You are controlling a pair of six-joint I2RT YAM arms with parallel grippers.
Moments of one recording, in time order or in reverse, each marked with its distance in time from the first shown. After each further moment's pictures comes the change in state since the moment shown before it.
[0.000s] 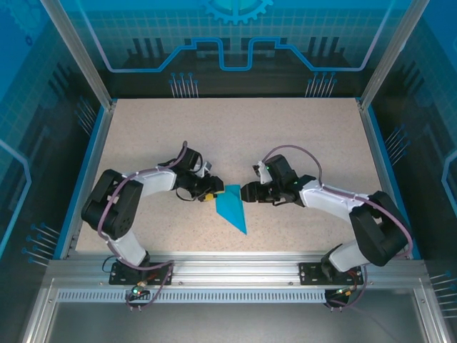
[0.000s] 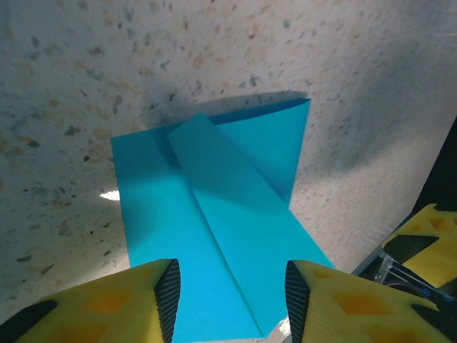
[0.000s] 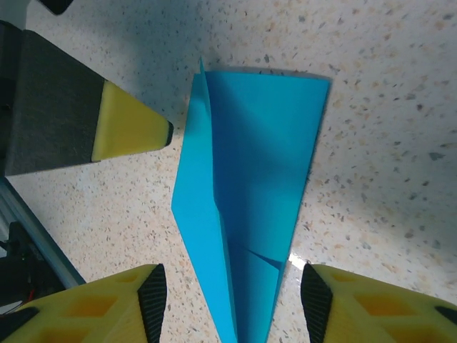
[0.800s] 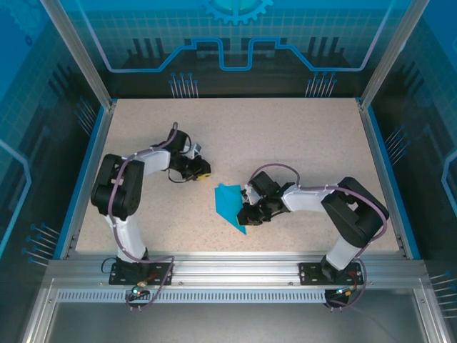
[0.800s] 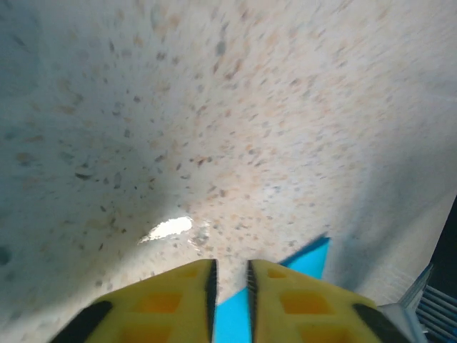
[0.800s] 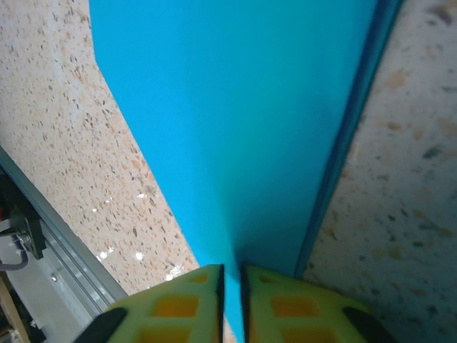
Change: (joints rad) left arm 0.188 0.138 0.247 -0.124 -0.030 0.208; right arm 0.136 0.158 -0.020 -0.063 -0.104 0.062
